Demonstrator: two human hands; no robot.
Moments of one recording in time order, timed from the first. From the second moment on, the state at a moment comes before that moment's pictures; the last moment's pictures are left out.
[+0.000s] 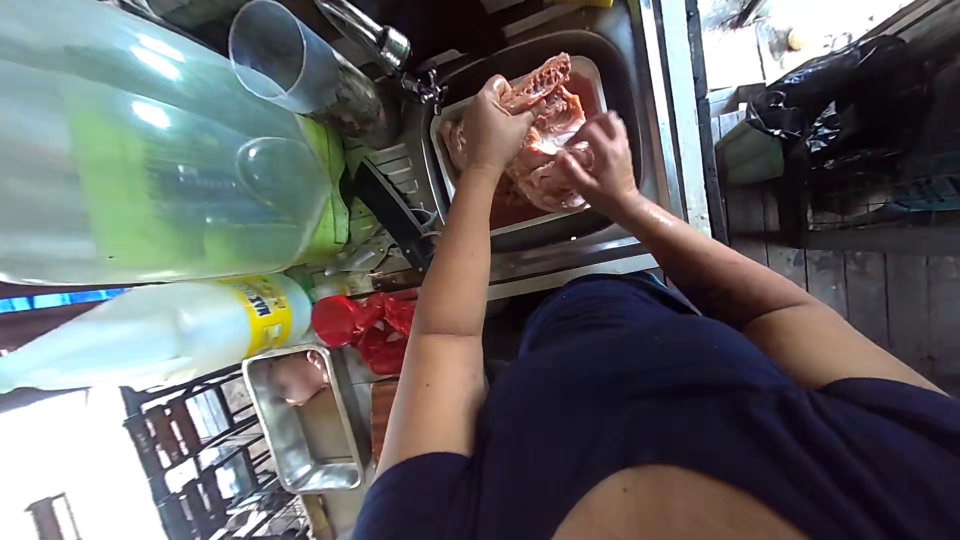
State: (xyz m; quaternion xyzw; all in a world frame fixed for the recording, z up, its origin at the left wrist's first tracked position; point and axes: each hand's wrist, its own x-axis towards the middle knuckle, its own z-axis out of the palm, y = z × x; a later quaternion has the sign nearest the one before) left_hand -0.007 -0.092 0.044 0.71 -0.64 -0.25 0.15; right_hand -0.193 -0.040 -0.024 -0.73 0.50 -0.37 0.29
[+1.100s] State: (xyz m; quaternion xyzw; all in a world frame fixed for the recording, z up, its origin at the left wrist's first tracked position) left_hand 0.013 -0.064 -0.001 0.55 -0.47 -0.63 0.29; right_hand -0.215 -0.069 0.071 -0.82 0.50 -0.08 0.26
